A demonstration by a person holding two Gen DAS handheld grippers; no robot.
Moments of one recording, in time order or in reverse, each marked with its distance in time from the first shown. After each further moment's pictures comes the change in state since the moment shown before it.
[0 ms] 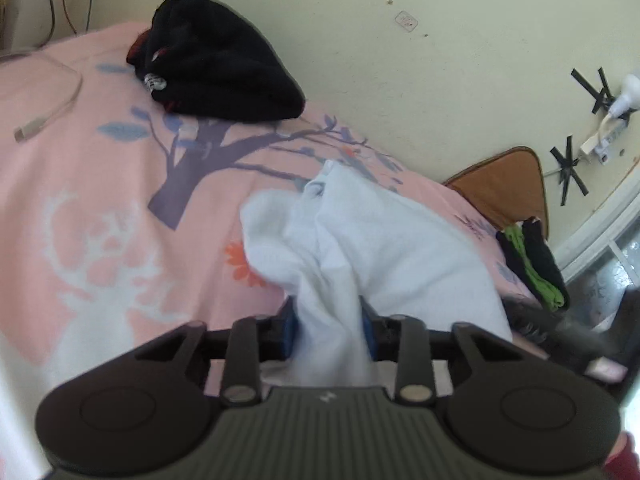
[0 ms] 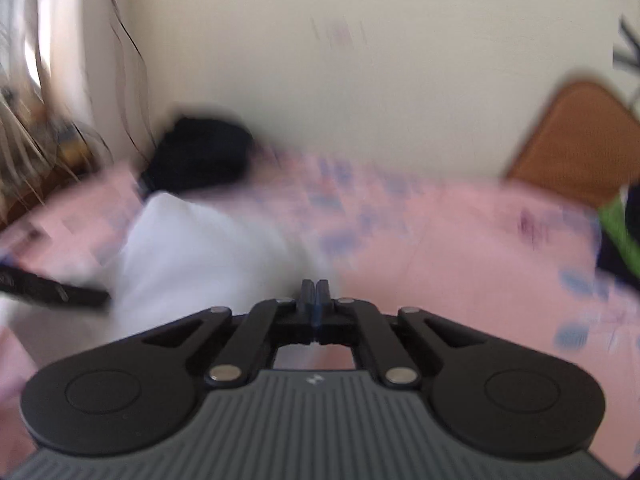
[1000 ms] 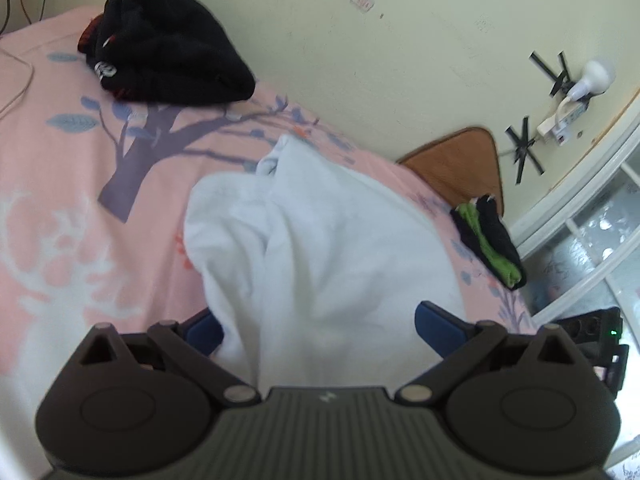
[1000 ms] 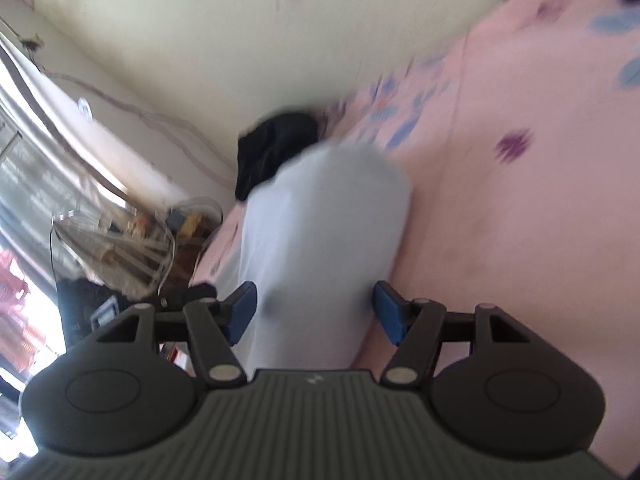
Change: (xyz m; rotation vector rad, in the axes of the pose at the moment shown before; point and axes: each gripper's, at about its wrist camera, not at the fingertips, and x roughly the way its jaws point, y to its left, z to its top) left arm 0.002 -0.006 -0.002 0.056 0.057 -0.131; right arm -0.001 -0.034 -0.036 0.577 0.089 0.530
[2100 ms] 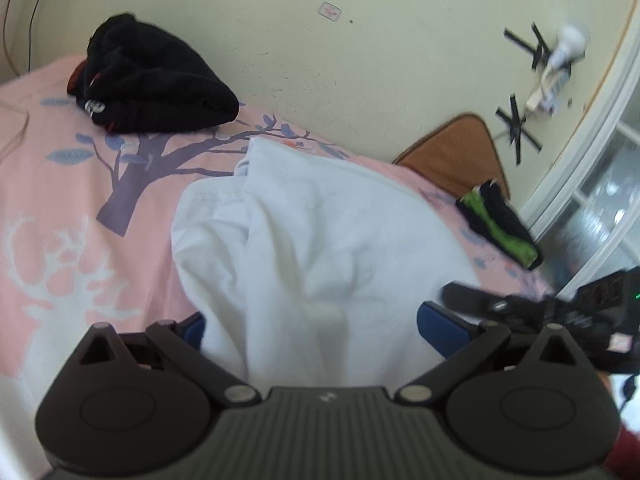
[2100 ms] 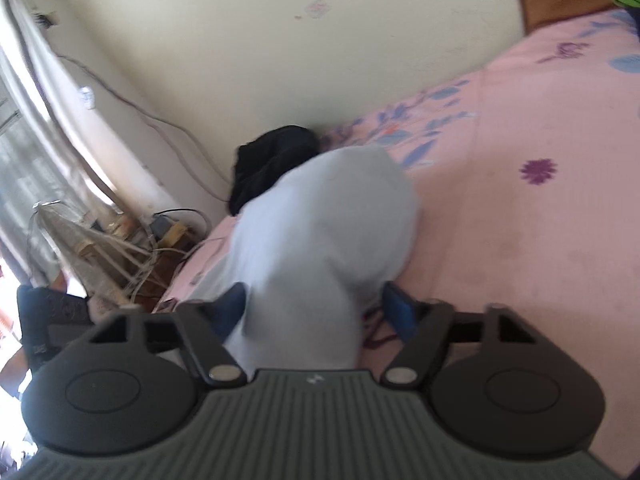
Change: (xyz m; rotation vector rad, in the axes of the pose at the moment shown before) left arm -0.004 -0.015 -0.020 0.123 -0.063 0.050; right arm 0.005 0.017 -0.013 -0.110 -0.127 -0.072
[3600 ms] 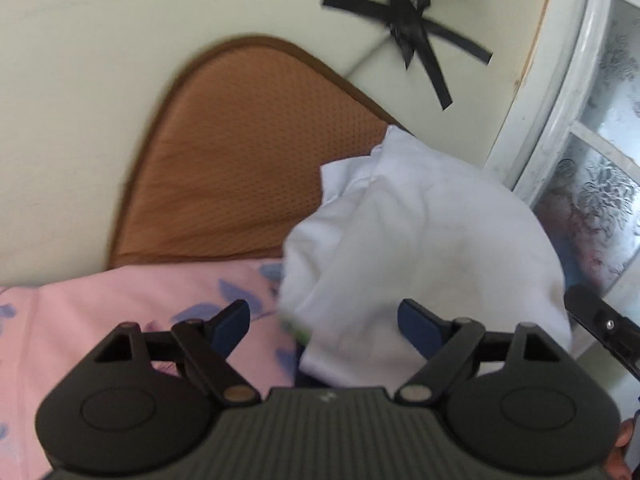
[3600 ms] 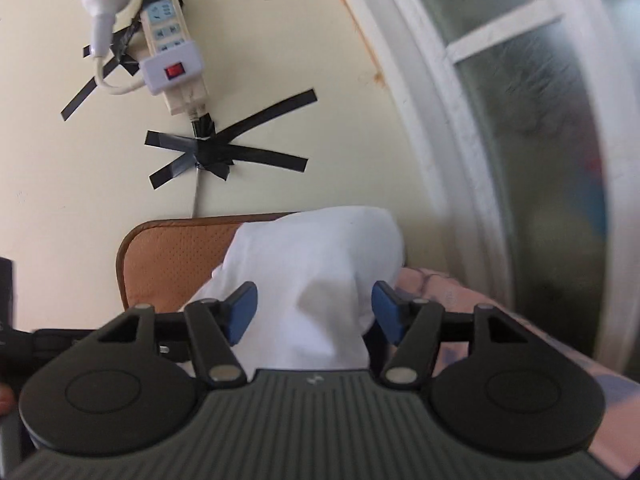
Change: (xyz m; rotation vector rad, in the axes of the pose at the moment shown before) left arm 0.353 -0.321 0.118 0.363 0.130 -0.036; right arm -0.201 -0.193 0.161 -0.017 -0.687 -0.748
